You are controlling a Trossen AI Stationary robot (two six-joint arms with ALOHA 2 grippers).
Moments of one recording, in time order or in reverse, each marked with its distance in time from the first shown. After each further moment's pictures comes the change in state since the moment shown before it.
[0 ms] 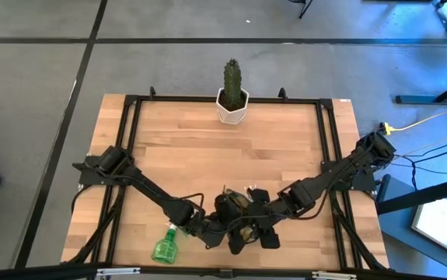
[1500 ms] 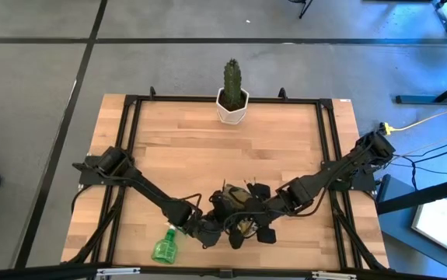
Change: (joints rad) left arm -0.014 0.003 -0.071 0.146 -0.170 0.066; right arm -0.033 0.000 -0.002 -0.041 0.054 0.043
